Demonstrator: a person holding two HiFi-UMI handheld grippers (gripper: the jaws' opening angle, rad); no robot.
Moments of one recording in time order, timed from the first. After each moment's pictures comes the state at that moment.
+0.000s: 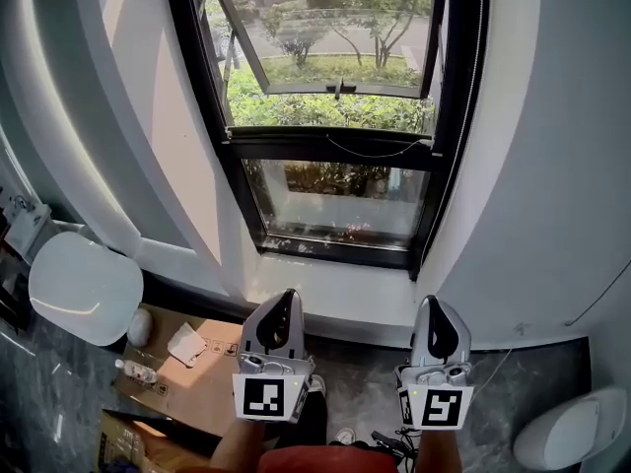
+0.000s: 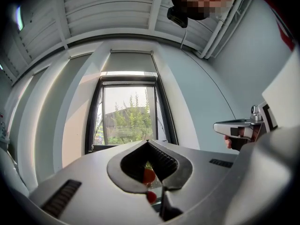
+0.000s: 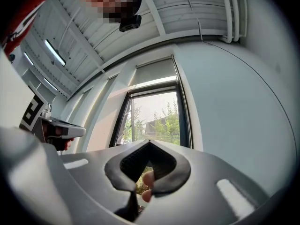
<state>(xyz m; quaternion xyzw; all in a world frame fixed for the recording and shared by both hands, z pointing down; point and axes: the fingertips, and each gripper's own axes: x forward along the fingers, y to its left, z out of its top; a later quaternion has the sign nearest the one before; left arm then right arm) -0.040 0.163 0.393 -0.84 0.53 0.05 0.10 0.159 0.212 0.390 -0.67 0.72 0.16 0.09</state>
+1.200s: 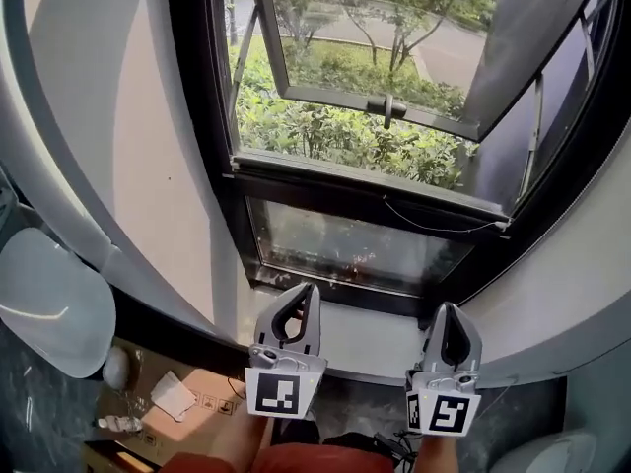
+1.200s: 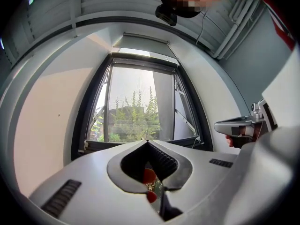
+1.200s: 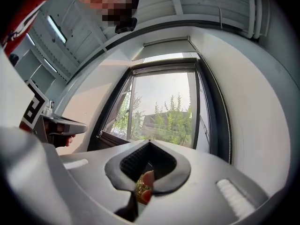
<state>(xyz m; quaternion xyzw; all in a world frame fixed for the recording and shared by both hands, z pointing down) -0.089 -0.123 0.410 -0.86 0.50 0.07 0.05 0.104 -0.060 0.390 -0.69 0.70 0.17 0.02</state>
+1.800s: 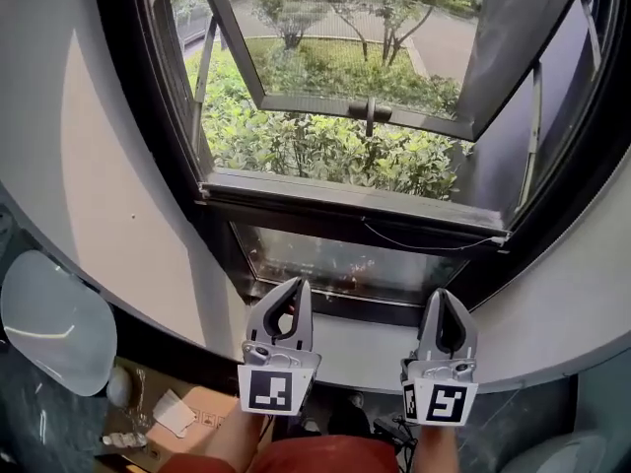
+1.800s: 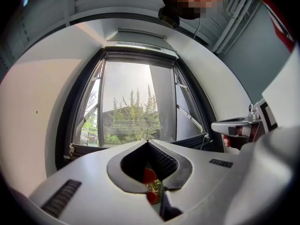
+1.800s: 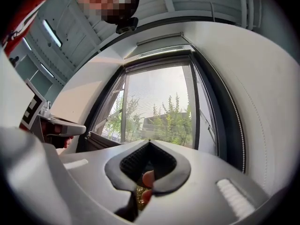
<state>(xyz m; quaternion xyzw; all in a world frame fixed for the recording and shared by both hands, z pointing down) -0.049 -0.189 0.405 -0.86 0.51 0.05 0.07 0.145 -0.135 0.390 -0.69 0.71 0.16 0.06</state>
